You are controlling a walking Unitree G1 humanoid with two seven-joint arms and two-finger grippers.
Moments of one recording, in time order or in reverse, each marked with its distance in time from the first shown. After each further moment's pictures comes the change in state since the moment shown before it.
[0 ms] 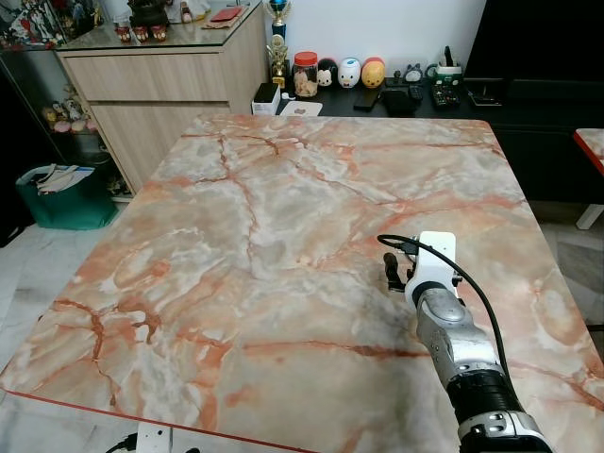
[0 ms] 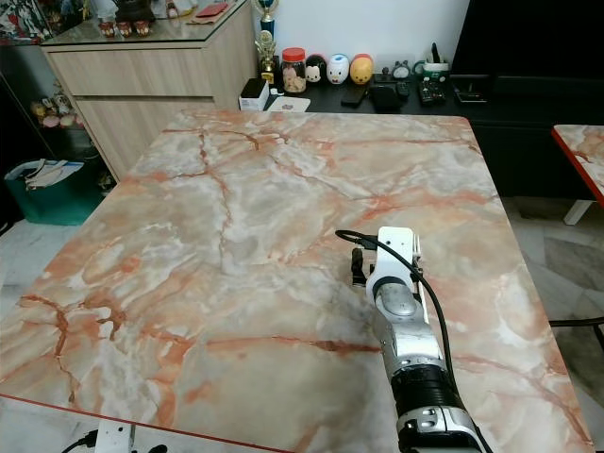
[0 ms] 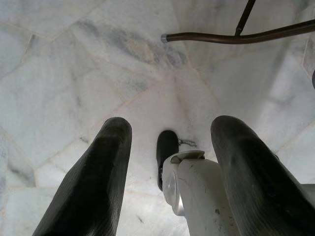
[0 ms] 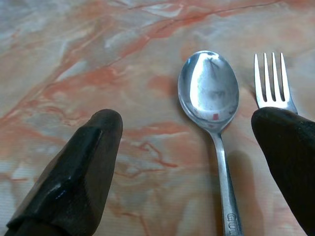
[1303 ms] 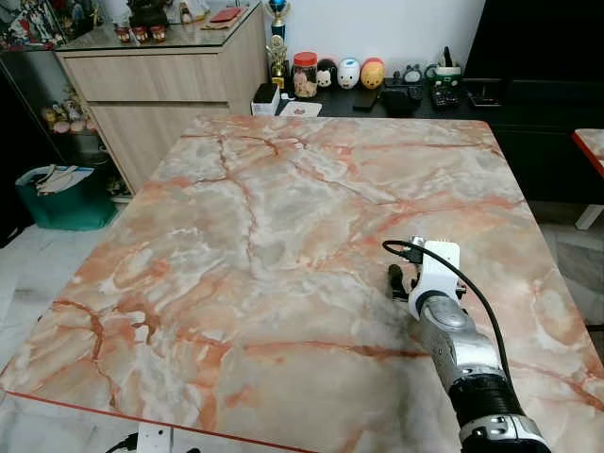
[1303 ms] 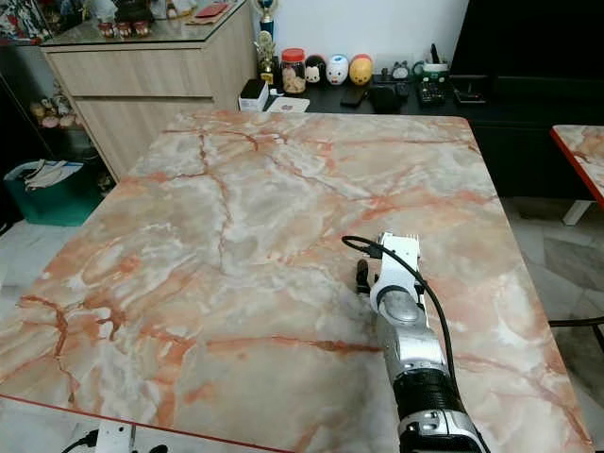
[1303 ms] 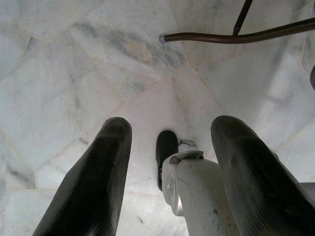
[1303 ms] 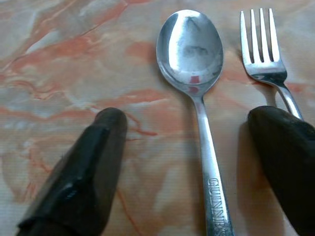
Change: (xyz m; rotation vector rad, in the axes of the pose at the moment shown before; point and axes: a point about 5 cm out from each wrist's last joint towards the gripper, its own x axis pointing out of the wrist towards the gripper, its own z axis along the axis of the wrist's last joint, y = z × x) left arm 0.000 -0.001 0.000 0.007 0.001 -0.006; right arm 0.000 -0.004 -0.013 0.029 0.074 -0.020
